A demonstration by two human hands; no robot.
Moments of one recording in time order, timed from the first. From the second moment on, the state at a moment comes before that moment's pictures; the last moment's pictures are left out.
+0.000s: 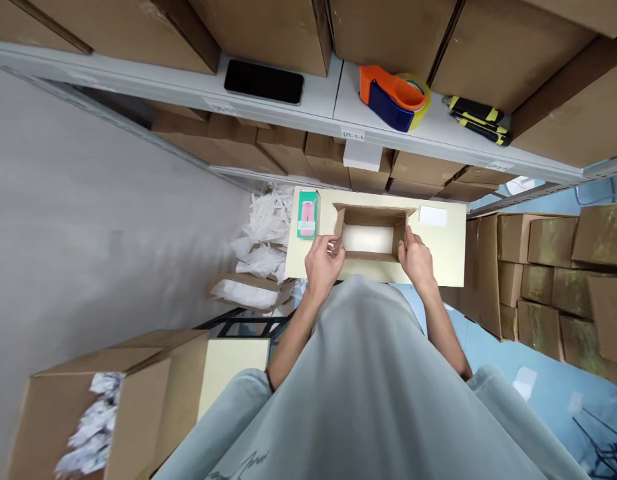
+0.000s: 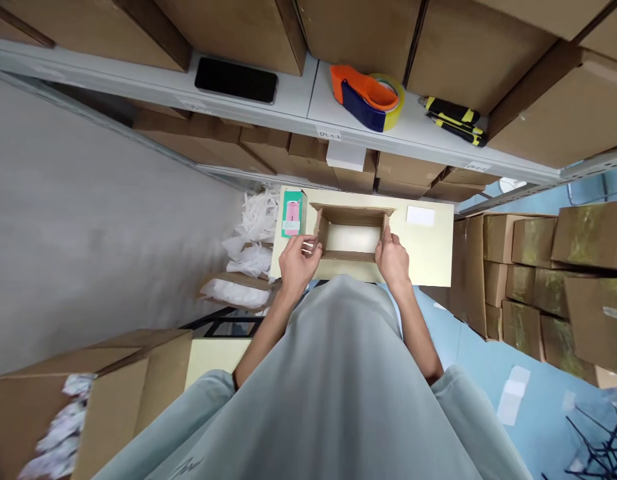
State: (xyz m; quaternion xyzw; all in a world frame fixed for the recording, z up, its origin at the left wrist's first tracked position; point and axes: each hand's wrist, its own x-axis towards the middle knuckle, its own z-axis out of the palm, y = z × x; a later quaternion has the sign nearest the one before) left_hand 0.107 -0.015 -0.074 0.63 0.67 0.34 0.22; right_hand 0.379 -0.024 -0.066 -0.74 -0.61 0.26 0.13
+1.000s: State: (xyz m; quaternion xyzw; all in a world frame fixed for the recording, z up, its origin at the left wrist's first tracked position) left_hand 0.099 -0.001 -0.090 0.69 0.61 0.29 0.27; right_hand 0.411 -0.025 -0.094 -0.60 -0.70 0.34 0.20
